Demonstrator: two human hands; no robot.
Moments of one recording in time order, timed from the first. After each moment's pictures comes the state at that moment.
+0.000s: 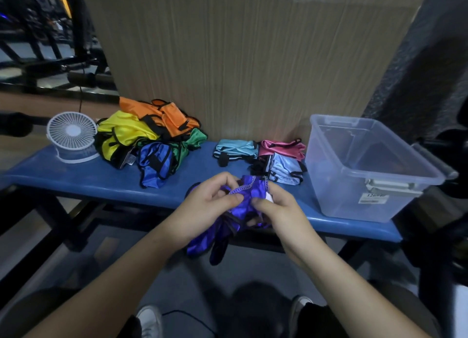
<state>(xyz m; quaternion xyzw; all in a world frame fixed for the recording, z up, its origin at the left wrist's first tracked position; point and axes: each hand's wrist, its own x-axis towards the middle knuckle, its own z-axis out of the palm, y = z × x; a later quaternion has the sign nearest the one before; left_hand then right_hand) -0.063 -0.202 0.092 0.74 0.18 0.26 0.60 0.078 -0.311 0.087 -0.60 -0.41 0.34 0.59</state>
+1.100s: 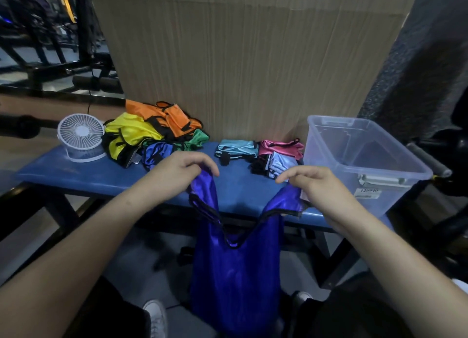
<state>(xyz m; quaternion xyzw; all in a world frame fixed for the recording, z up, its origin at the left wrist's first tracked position) -0.099 -0.168 0.143 0.85 0.28 0.23 0.38 0.123 -0.342 0.135 -0.71 -0.41 0.25 0.51</state>
